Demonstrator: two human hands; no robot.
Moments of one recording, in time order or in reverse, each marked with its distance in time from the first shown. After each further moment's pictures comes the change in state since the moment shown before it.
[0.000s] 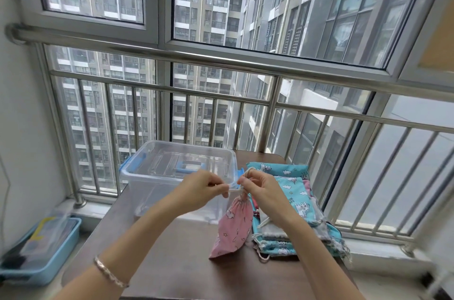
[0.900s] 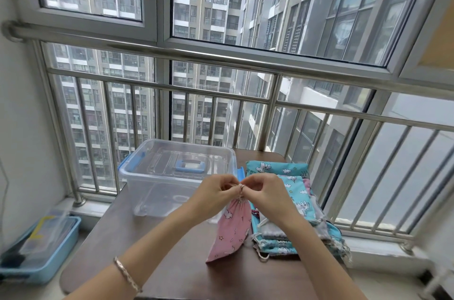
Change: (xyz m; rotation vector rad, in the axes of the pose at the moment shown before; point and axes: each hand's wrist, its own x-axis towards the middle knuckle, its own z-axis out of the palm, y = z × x) left_hand 0.006 0.009 0.037 -0.254 0.106 0.112; right_hand -0.002 0.005 -0.001 -0.235 0.120 -0.056
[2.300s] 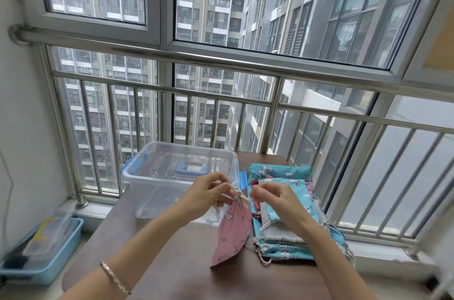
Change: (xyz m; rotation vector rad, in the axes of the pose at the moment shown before) left_hand -0.008 0.004 -0.022 -0.368 -0.050 -0.207; right_hand -0.003 0.030 -0.018 0.238 -0.167 0.050
